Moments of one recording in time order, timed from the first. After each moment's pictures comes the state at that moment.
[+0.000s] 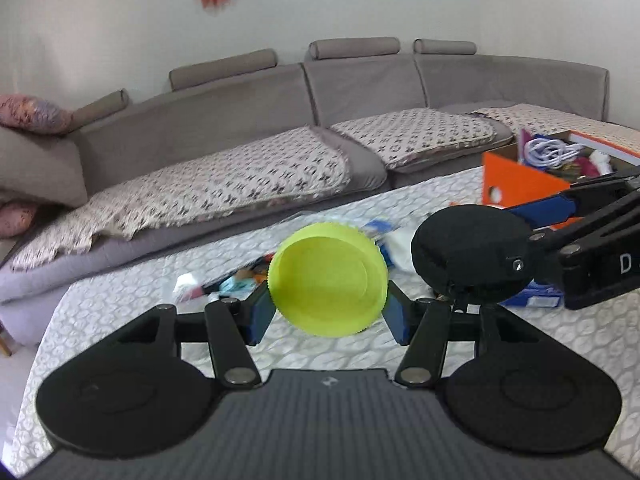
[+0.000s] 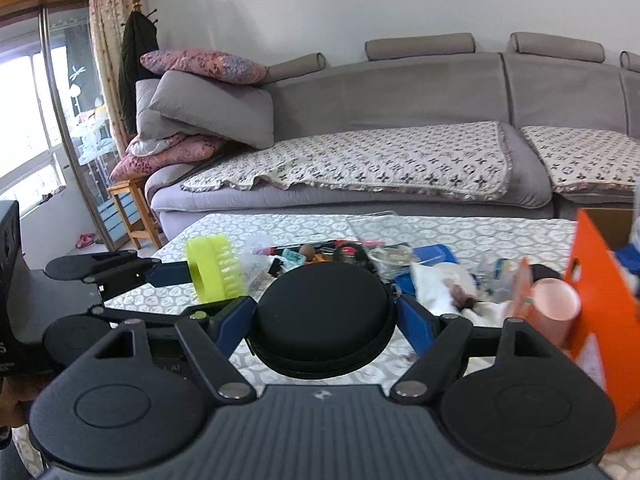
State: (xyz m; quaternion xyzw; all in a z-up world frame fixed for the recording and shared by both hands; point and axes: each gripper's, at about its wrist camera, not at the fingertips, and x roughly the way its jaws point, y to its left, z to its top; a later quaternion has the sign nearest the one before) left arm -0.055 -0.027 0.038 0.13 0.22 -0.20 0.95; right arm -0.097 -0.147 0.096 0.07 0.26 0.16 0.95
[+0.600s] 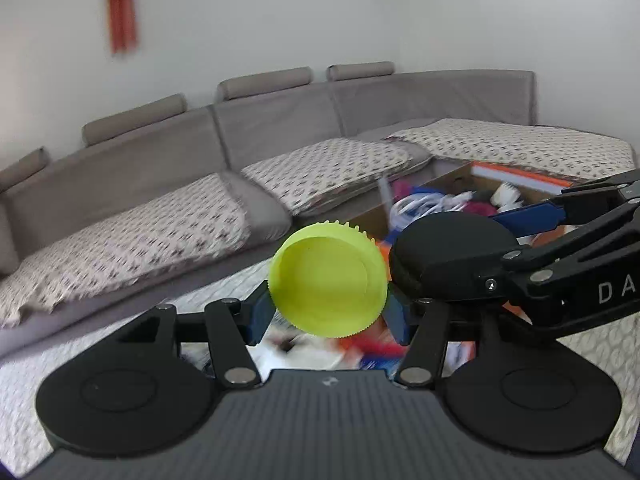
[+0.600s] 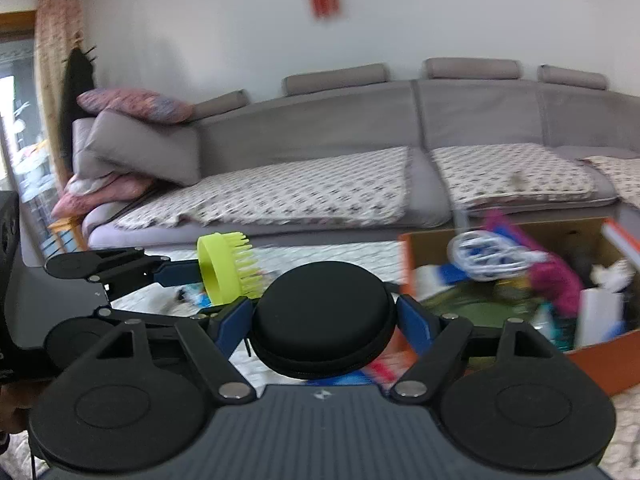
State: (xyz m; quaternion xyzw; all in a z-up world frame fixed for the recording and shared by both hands) left arm -0.040 -0.139 0.051 0.15 0.18 -0.30 0.92; right arm -0.144 -0.260 0.114 0.08 0.23 0.05 0.97
